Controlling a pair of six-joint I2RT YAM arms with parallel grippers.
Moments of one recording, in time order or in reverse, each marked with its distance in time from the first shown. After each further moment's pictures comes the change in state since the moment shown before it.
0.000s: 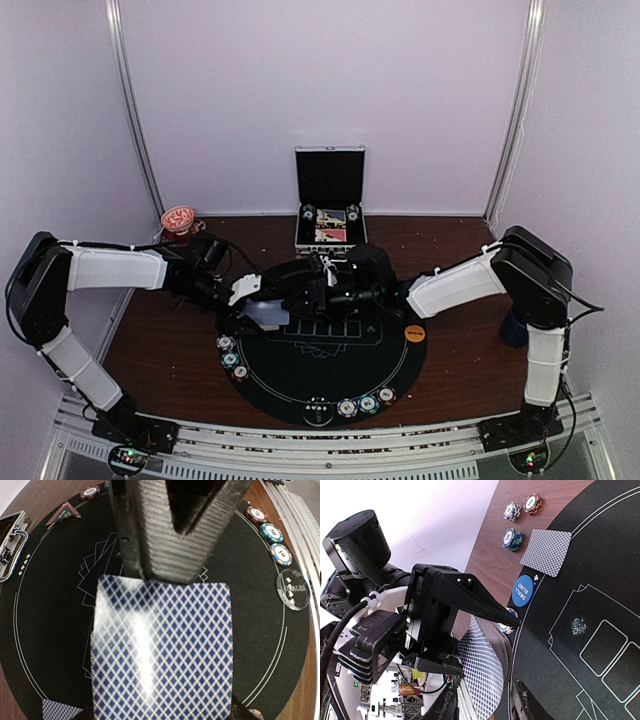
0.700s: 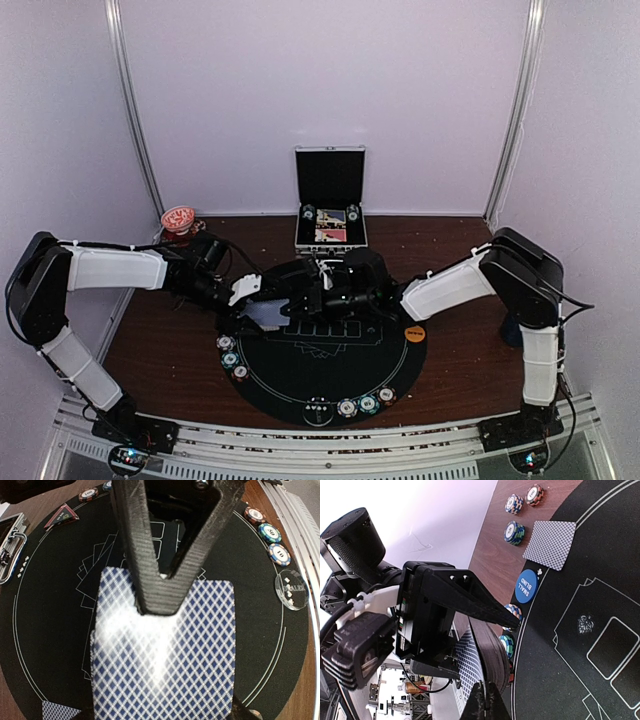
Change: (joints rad) left arm 0.000 0.000 0.000 0.001 0.004 0.000; right arm 0.013 0.053 0.022 0.051 -0.032 0.044
